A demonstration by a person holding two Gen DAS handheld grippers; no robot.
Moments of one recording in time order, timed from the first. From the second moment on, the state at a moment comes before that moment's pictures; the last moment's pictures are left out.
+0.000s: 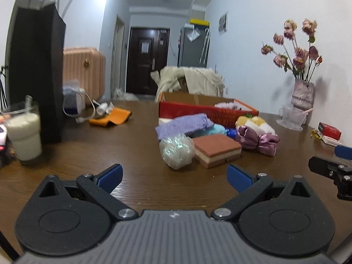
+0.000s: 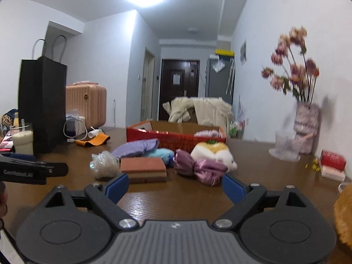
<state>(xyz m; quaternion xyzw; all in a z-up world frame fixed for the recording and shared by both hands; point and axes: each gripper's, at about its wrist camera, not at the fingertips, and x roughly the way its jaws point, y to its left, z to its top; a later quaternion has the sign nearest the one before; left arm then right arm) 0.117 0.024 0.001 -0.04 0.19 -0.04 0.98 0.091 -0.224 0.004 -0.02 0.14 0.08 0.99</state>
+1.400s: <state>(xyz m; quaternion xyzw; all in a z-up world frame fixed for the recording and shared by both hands) 0.211 0.043 -0.022 -0.16 0.31 -0.07 0.93 0.232 -0.200 -0.020 0.10 0.32 0.18 0.92</state>
